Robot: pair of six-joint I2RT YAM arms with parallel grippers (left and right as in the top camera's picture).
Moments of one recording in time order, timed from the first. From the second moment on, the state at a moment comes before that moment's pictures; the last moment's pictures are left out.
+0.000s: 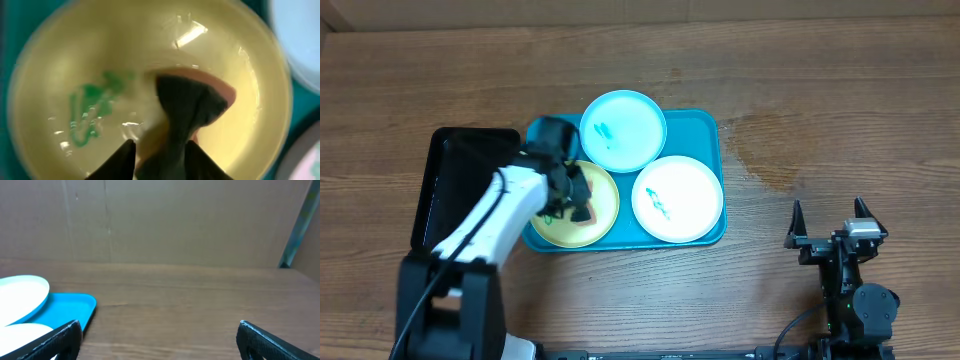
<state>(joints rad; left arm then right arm) -0.17 1.64 1.06 -0.78 0.00 -0.56 -0.04 0.01 0.02 -0.02 -0.04 -0.04</state>
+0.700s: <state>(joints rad) -0.08 1.41 1.24 -0.89 -0.01 -0.57 -0.04 0.01 0.03 0.63 -0.36 0.03</state>
